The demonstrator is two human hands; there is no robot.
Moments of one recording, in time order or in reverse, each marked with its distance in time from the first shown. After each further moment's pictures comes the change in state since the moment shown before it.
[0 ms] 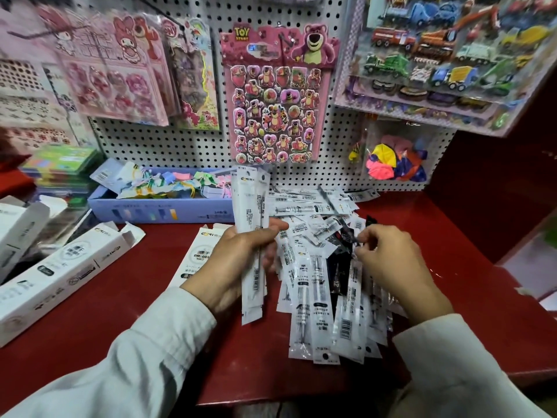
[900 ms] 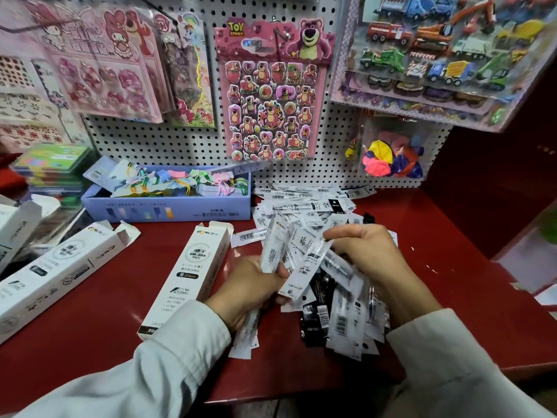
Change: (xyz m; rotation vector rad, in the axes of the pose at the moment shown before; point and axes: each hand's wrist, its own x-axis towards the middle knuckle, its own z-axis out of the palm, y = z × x) left_hand -0.009 -0.036 0.011 0.440 0.106 -0.221; right_hand -0.004 -0.021 0.012 0.788 -0.216 0.226
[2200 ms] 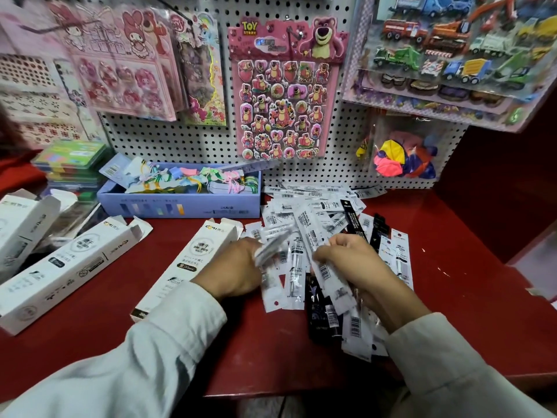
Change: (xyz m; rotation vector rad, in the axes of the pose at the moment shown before) left_hand 0.011 0.013 -0.046 0.877 0.087 0.232; right_hand -0.007 0.000 0.027 -0.084 -0.147 0.044
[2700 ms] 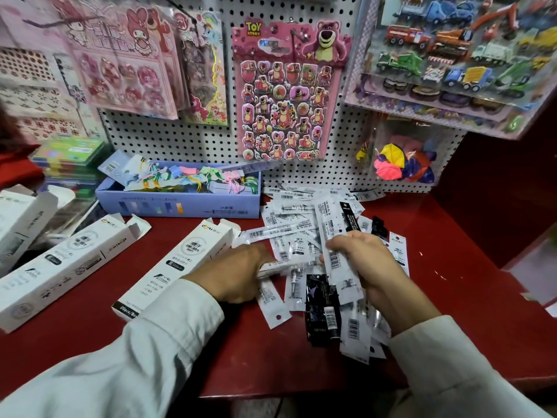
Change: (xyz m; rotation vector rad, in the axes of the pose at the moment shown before) left_hand 0.004 -0.009 -0.002 0.307 -0.159 0.353; right_hand 0.002 -0.002 -0.011 0.193 0.102 0.027
